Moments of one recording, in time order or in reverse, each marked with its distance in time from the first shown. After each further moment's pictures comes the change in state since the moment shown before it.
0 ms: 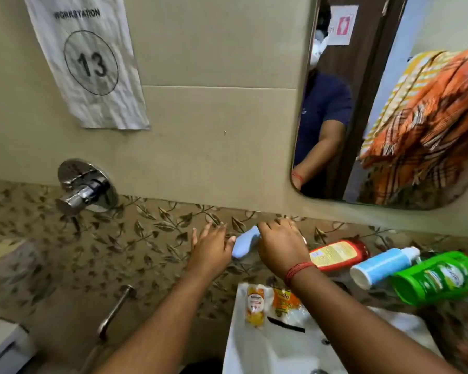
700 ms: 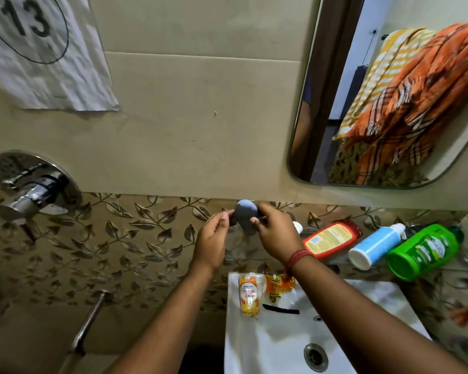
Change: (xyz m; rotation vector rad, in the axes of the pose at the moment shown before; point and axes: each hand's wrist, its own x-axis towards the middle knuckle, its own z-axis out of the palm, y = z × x) left_hand 0.003 0.004 0.002 -1.120 0.020 0.035; right_hand 0.016 -0.014 0.004 0.764 0.045 0.285
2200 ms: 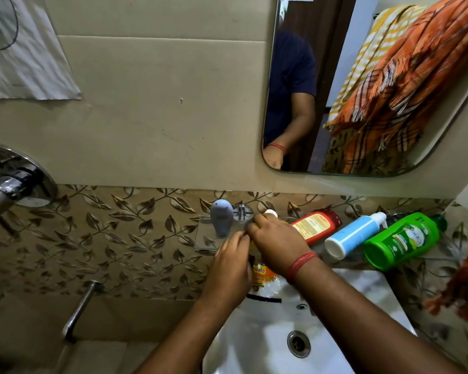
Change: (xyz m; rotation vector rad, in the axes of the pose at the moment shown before) left_hand -0.061 -0.018 0.081 0.766 -0.153 0.328; right_hand -0.037 0.032 -0.042 -0.773 -0.306 -0.326
